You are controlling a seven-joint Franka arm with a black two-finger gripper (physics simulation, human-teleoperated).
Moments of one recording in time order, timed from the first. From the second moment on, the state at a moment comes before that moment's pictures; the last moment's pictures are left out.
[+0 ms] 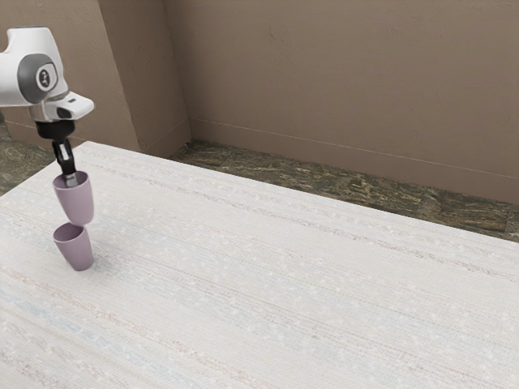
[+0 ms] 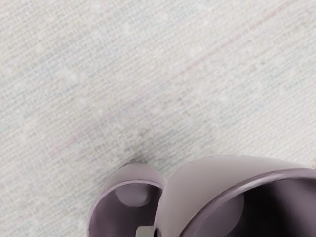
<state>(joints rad) 0.31 0.24 0.15 -1.64 0.00 1.76 1.02</state>
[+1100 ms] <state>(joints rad) 0.34 0.39 0.13 -1.50 0.11 1.71 0.99</state>
